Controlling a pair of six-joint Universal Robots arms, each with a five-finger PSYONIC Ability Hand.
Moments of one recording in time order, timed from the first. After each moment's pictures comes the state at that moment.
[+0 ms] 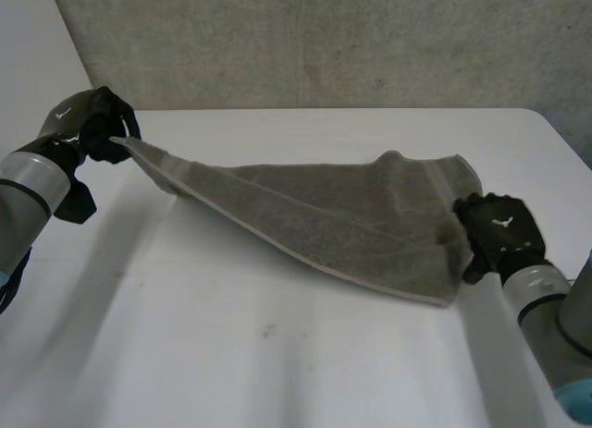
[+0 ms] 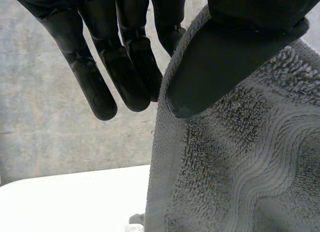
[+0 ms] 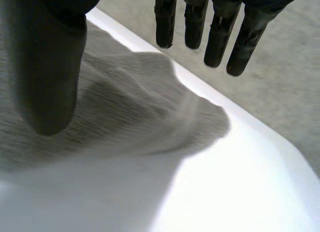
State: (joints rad) left arm 4.63 -1.83 -1.57 3.41 -1.29 2.87; right arm 1.77 -1.24 1.96 -0.53 1.46 2.81; left_hand 1.20 1.22 1.22 1.22 1.03; right_hand 0.33 0.32 0.32 0.32 0.16
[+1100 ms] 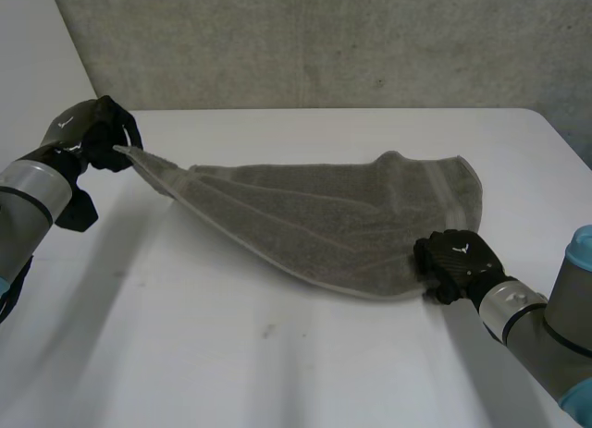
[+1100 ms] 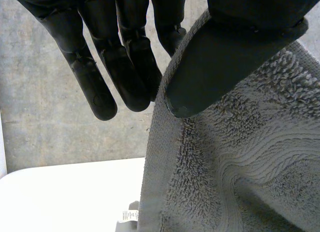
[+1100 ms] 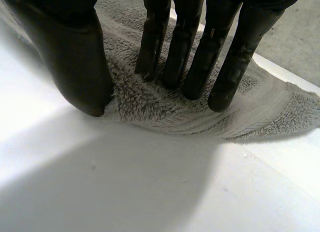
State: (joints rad) left arm 4.64 -1.83 -1.60 3.40 -1.30 2.87; right arm 1.77 -1.13 1.90 -0.38 1.25 2.80; left_hand 1.20 1.22 1.22 1.22 1.03; right_hand 0.92 0.92 0.91 0.91 0.73
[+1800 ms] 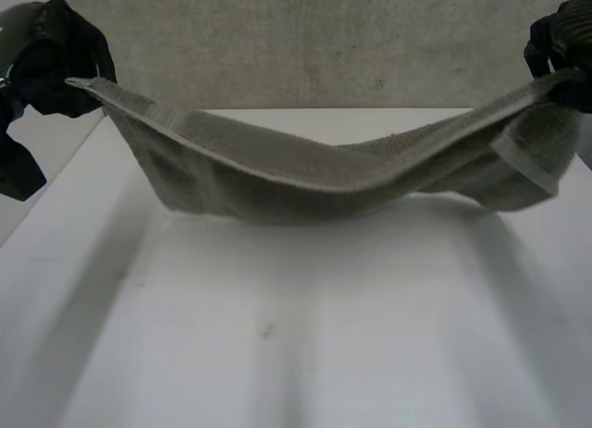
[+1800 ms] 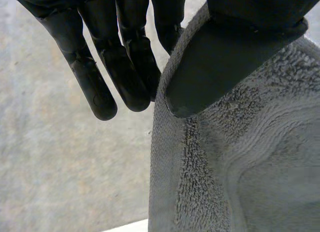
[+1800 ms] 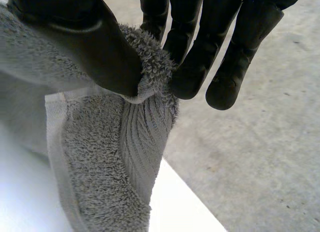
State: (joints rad) left arm 4.64 -1.42 -1.61 3.19 -1.21 2.88; right arm 1.57 -1.50 1.08 0.57 1.05 2.62; left_hand 1.20 1.22 1.22 1.22 1.03; right_hand 1.33 1.31 1.33 1.34 1.15
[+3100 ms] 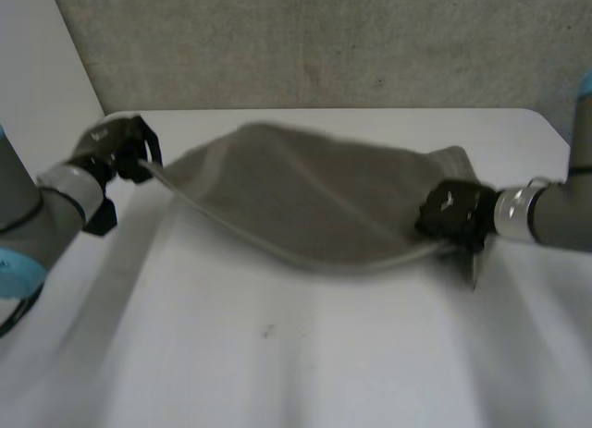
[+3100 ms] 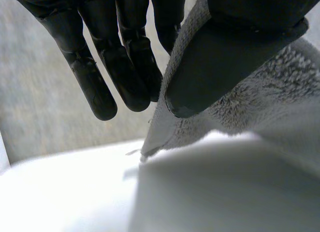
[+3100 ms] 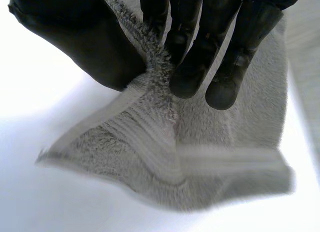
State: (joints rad) left arm 4.56 -1.98 -1.45 3.32 -1.37 2.99; right arm 1.76 -0.90 1.01 0.65 1.12 1.92; left_hand 1.20 1.22 1.22 1.22 1.03; right_hand 1.32 1.31 1.32 1.33 1.16
